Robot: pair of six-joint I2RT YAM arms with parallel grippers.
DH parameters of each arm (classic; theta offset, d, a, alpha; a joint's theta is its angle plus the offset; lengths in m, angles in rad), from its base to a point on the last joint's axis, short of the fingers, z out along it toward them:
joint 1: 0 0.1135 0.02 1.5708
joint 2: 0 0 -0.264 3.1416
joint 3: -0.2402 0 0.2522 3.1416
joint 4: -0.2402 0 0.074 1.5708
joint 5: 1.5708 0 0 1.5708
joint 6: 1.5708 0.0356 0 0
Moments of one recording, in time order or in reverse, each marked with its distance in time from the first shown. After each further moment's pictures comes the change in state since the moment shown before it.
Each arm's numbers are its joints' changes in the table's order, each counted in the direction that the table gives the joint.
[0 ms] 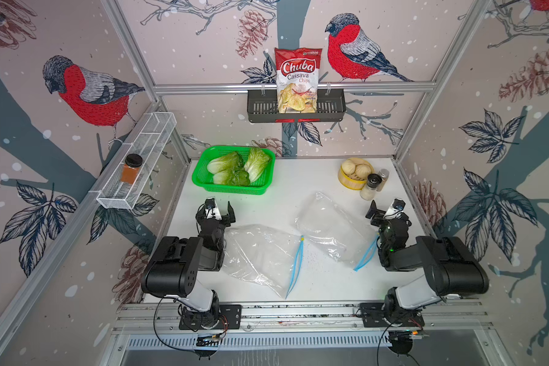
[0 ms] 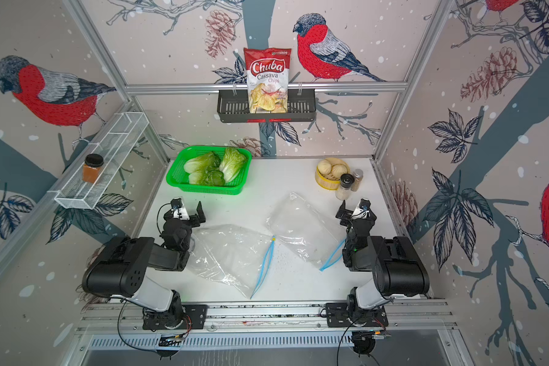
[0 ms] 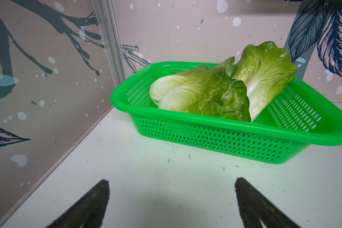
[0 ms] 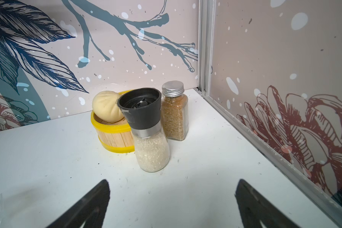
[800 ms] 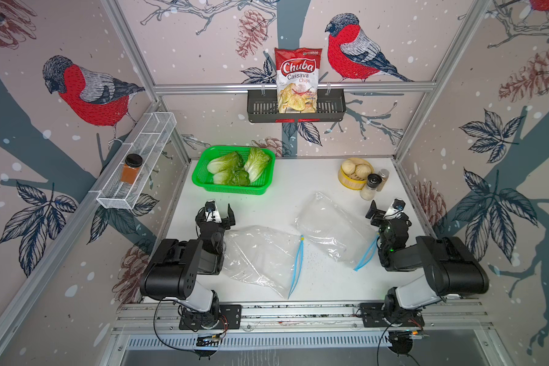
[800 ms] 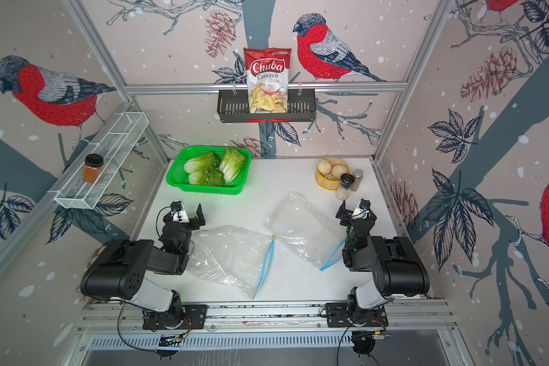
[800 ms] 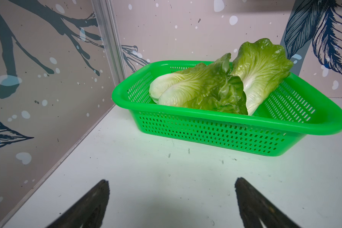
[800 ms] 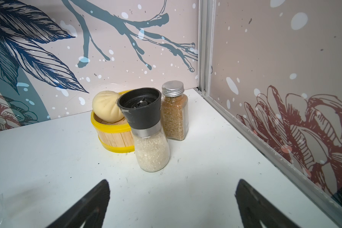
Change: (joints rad) left arm 0.000 0.033 0.050 0.031 0.010 0.017; right arm 0.000 0.000 0.002 0.003 0.000 0.000
